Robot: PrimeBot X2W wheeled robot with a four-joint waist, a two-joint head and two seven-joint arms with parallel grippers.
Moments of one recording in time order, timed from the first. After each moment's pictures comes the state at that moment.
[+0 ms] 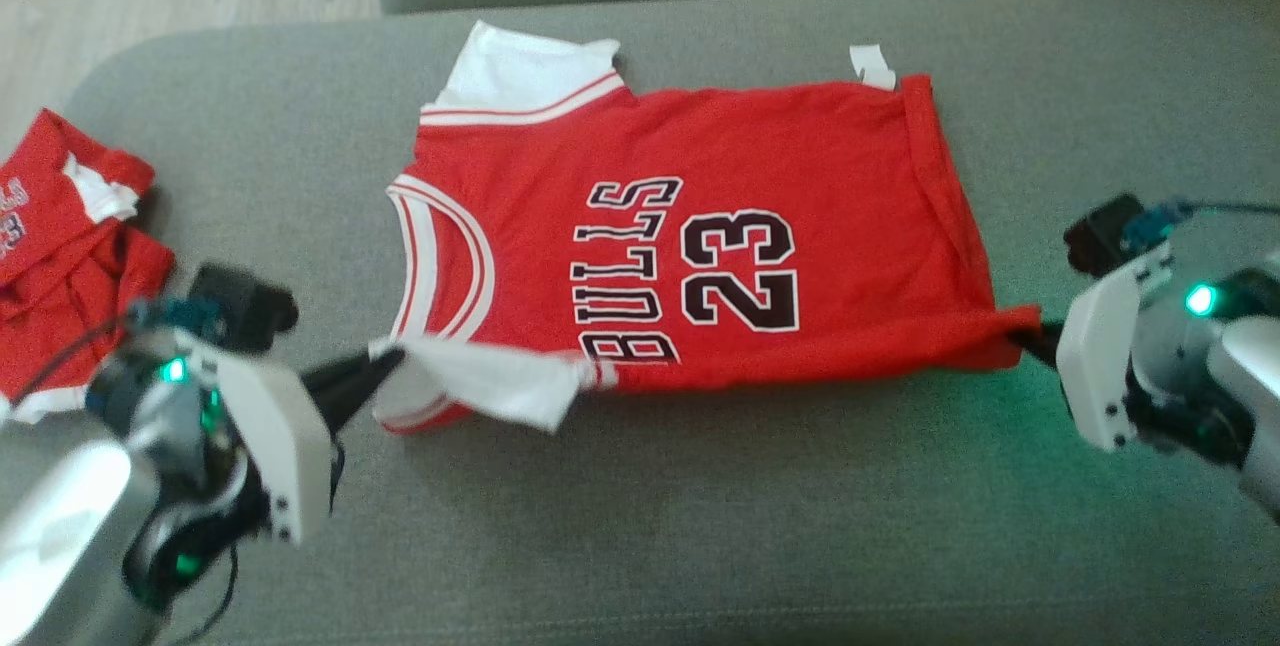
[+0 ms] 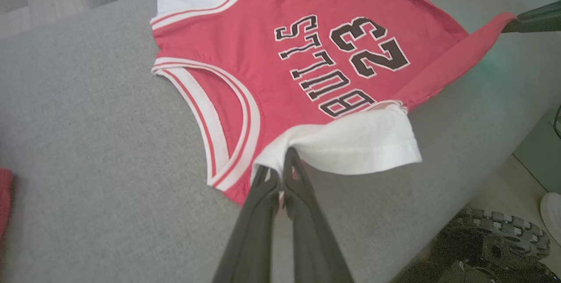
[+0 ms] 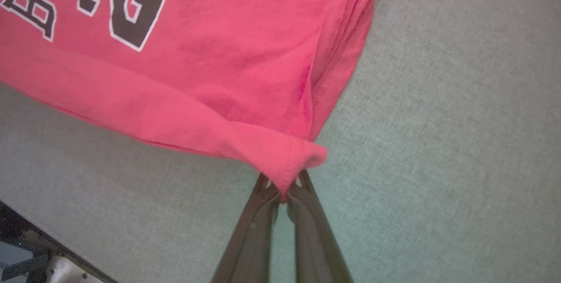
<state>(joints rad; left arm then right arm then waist) -0.28 0.66 -0.57 0.00 -0.78 -0.12 0.41 -0.69 -0.73 1.05 0.47 0.94 0.13 0.49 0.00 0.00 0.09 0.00</state>
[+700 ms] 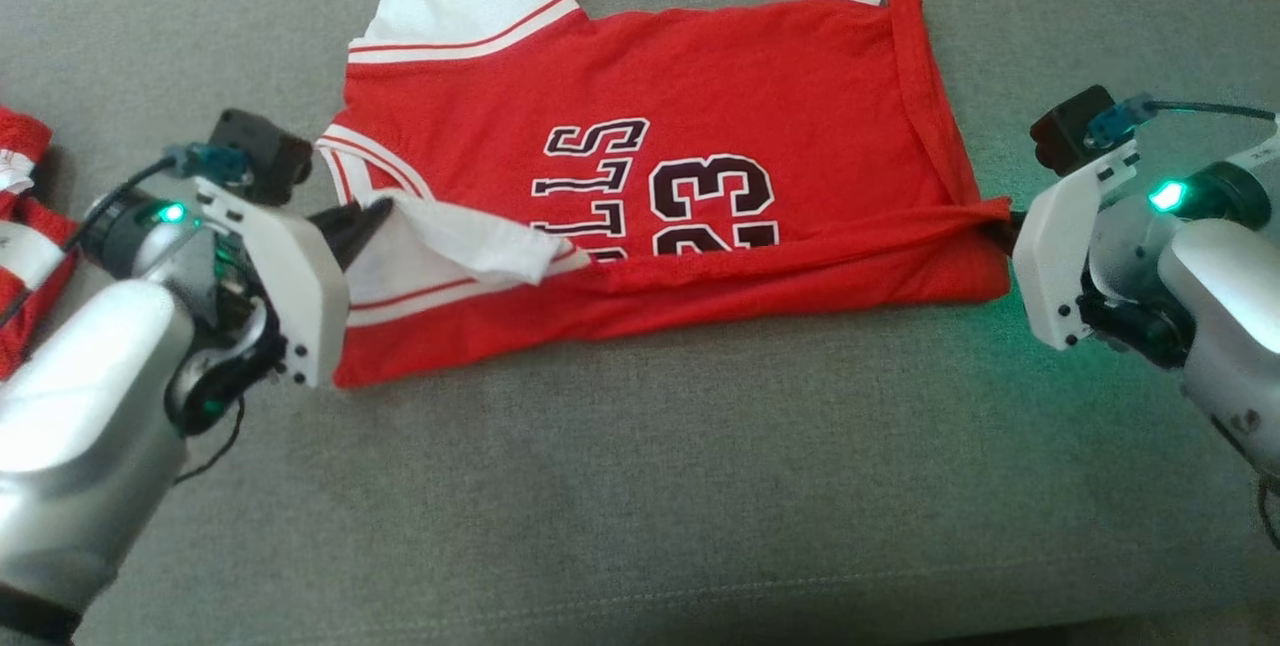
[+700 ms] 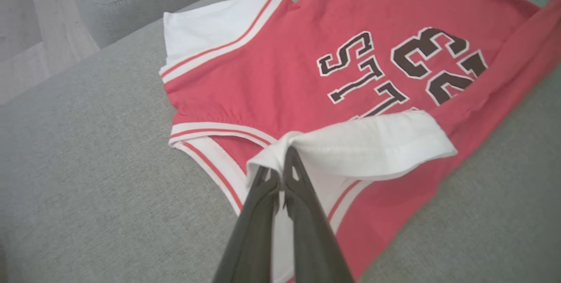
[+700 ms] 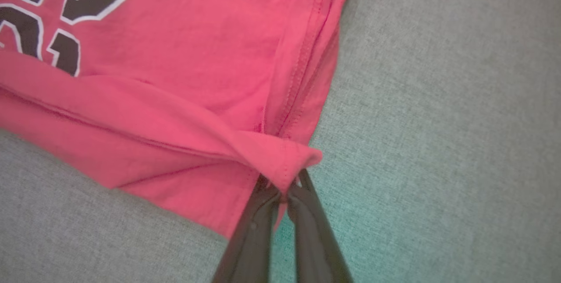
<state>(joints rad) -0.69 0.58 -0.81 0.36 -0.71 -0.13 0.27 -0.88 -0.57 1.06 0.69 0.84 0.13 0.44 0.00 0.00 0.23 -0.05</state>
